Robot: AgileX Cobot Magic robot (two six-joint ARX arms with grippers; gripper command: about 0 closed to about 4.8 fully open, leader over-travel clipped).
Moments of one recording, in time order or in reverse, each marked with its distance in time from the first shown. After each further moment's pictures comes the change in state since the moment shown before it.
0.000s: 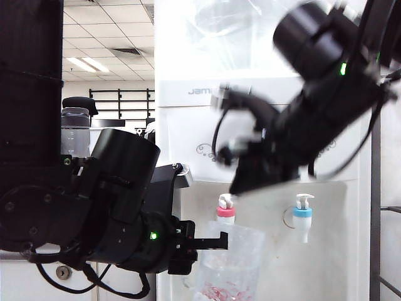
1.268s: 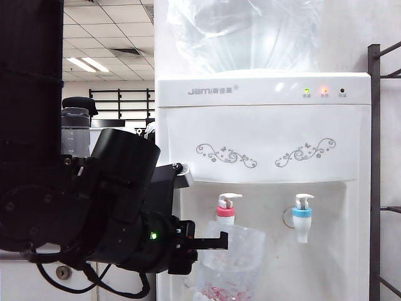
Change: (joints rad) left arm 0.000 0.000 0.001 0.000 0.000 0.000; right arm -0.001 -0.874 -0.033 -0.352 0.039 0.008
